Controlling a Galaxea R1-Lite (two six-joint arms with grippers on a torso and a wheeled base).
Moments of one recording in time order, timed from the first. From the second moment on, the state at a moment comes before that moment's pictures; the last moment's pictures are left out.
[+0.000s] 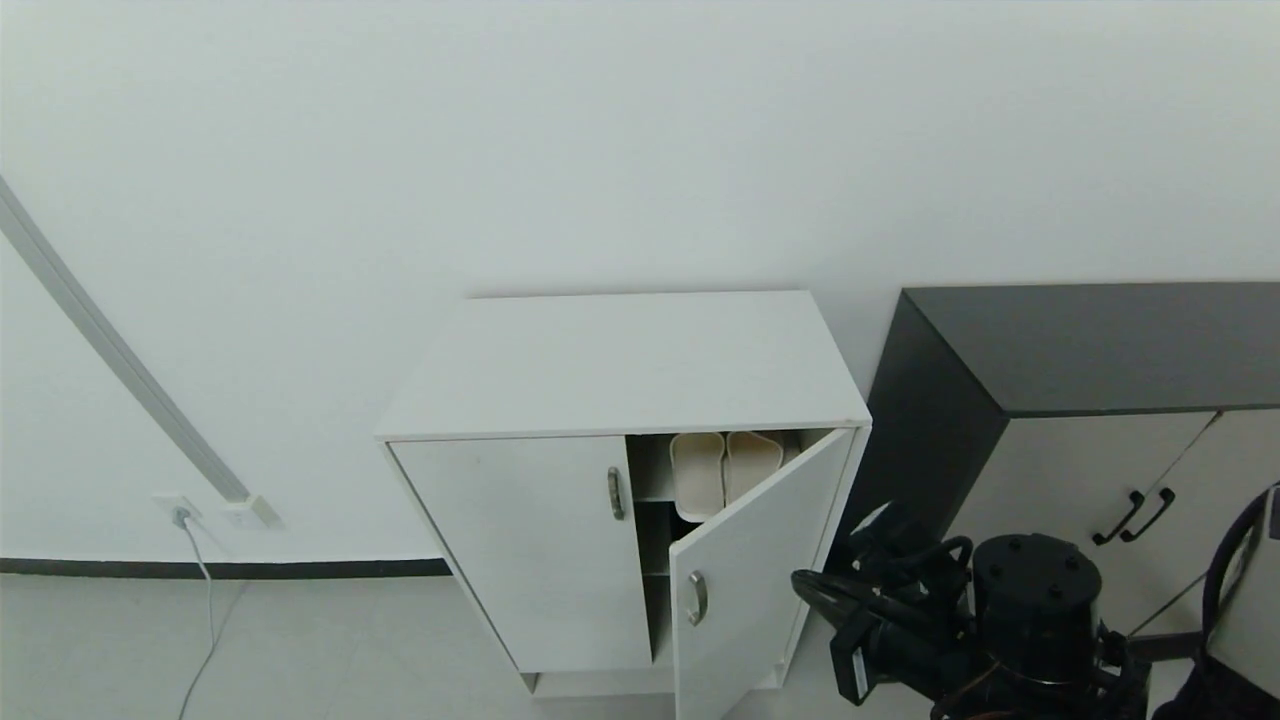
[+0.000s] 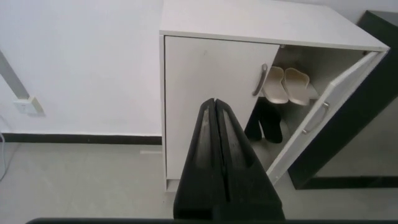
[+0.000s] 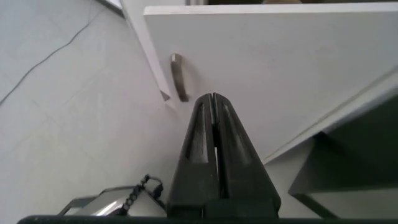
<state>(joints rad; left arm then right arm) 0.00 0.00 0.00 0.00 0.01 -0.10 0.73 1.98 -0.31 -1.40 -0.01 -0.04</state>
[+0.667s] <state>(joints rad) 0.00 0.00 0.00 0.00 0.01 -0.10 0.73 2.18 -0.47 -1.44 -0.02 -0.04</state>
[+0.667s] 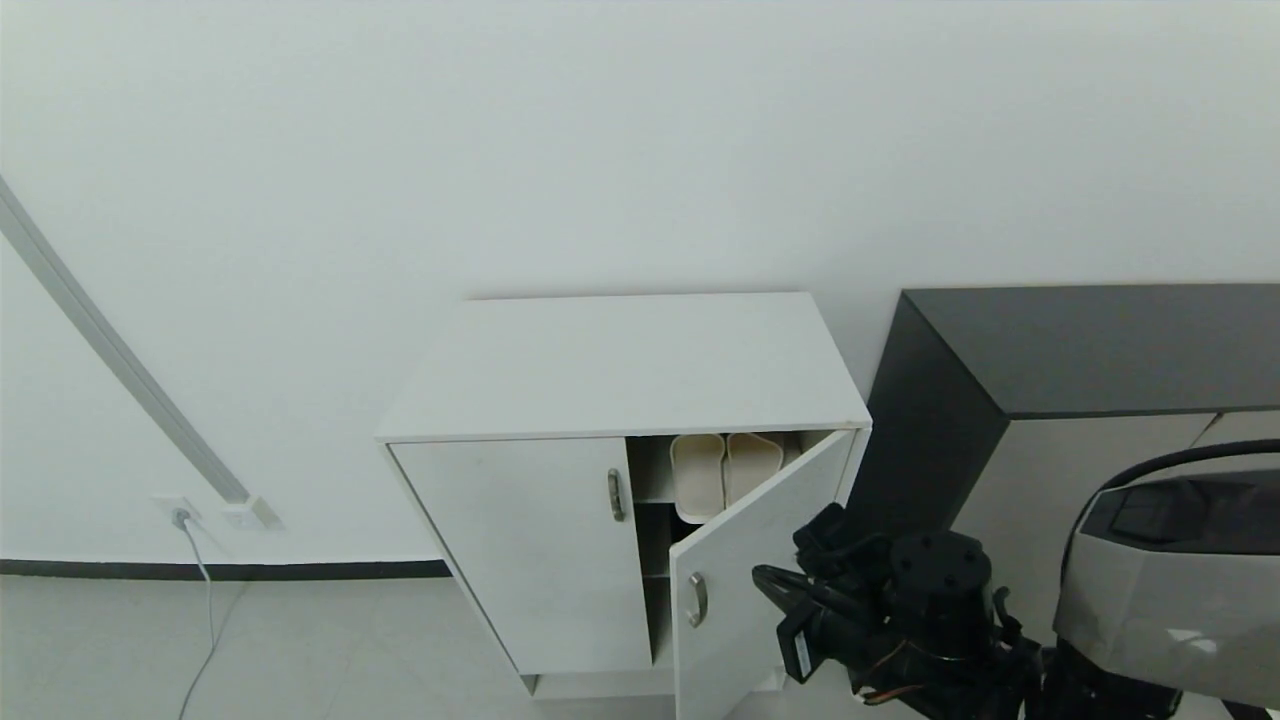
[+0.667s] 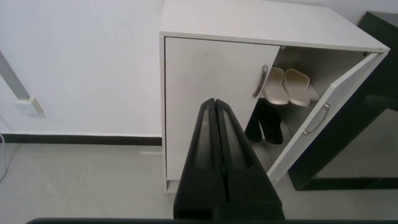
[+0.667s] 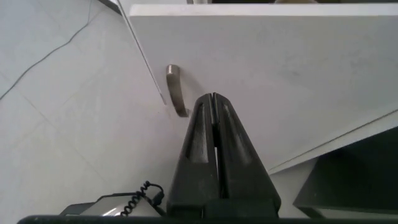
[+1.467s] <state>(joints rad) 0.00 0.00 0.00 0.00 0.01 -0.10 0.68 2.31 -0.71 -1.28 -0.02 -0.04</state>
